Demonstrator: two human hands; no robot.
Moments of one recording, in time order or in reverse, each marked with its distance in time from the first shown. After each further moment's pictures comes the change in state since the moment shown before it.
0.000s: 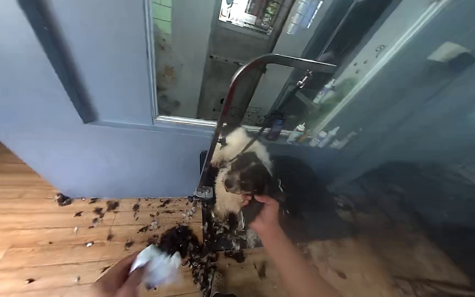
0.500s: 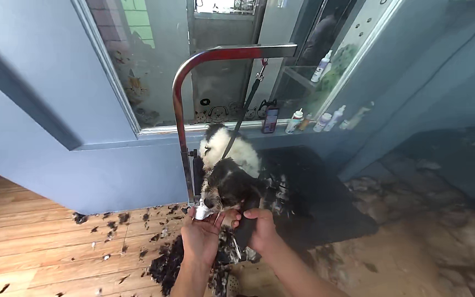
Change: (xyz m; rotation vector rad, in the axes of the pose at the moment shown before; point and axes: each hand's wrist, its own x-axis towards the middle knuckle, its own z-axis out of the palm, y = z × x) left_hand 0.098 0.067 0.275 -1.226 0.024 -0.573; right_hand 0.013 -0.053 -0.028 0.061 -0.087 0.254
